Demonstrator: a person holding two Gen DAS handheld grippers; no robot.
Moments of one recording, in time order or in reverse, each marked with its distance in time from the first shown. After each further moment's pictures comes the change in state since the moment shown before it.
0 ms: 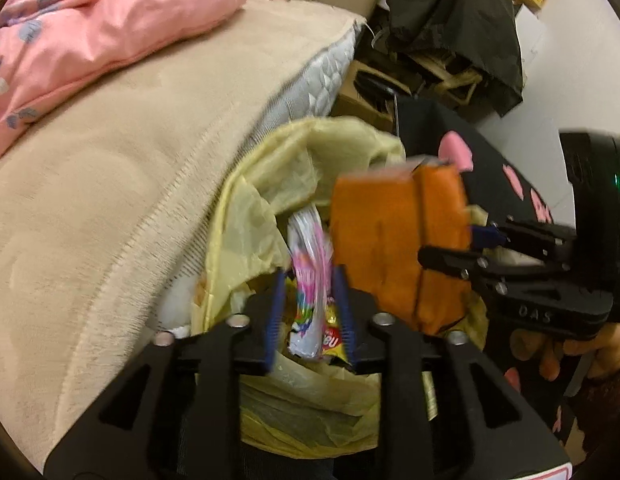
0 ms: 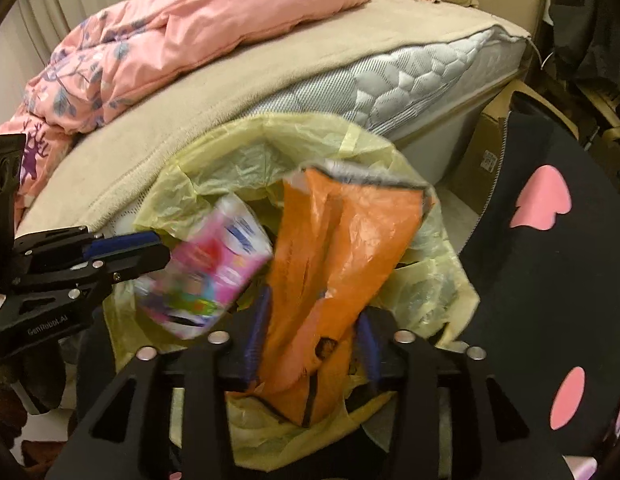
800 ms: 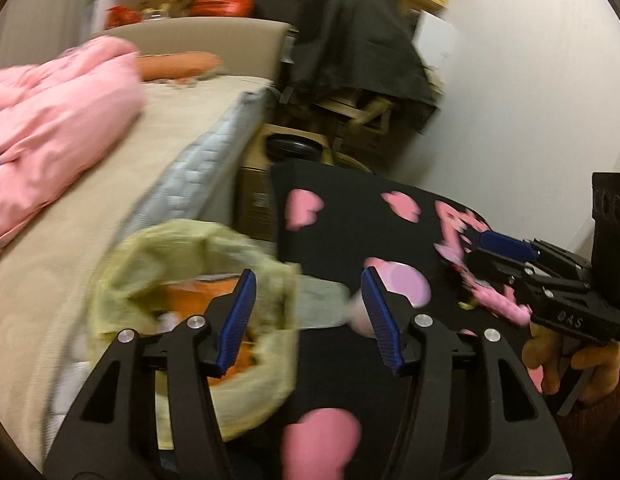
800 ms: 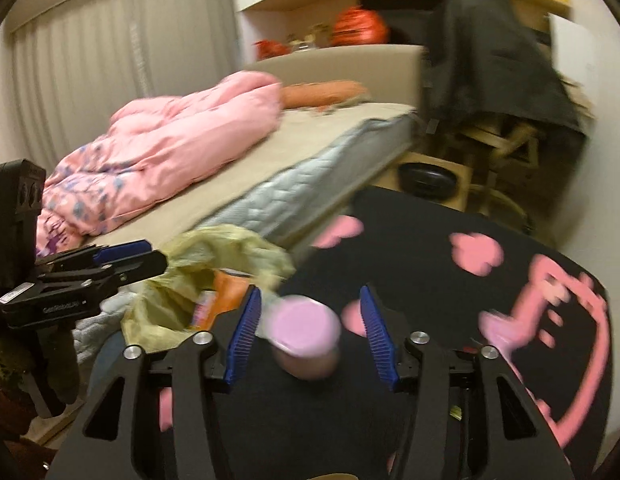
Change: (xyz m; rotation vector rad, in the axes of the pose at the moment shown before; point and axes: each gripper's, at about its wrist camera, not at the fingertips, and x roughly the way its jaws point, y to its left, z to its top) left arm -0.059 -0.177 -0.005 0.273 -0.198 -0.130; right arm -0.202 -0.094 -0.128 0.216 -0.416 -0.196
